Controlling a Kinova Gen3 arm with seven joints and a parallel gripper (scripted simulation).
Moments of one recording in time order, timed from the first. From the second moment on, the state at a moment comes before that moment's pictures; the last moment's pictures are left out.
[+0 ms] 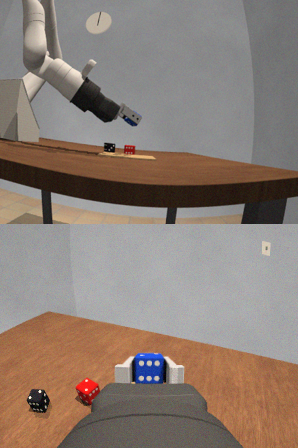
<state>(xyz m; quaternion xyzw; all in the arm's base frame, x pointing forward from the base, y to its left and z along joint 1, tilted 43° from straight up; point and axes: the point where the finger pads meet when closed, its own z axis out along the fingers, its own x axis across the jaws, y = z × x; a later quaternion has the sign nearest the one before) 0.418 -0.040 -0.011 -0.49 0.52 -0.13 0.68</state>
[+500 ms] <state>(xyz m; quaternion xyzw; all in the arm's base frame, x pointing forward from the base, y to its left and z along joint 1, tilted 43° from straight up) 0.421 -0.023 -0.035 -0.50 0.52 -0.14 0.68</state>
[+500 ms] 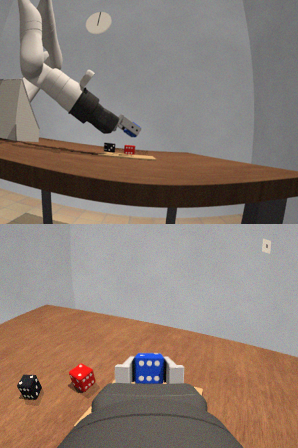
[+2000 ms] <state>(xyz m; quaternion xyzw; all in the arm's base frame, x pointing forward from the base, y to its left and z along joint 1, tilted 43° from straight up) 0.425 0.005 -0.059 -0.49 0.52 -0.13 0.68</state>
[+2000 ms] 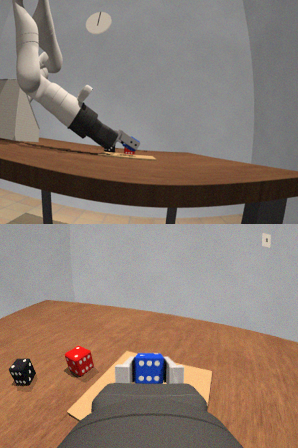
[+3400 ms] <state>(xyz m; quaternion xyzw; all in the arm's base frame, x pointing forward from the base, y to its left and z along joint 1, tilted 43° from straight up) 0.426 0.011 -0.066 -0.49 0.52 -0.13 0.68</state>
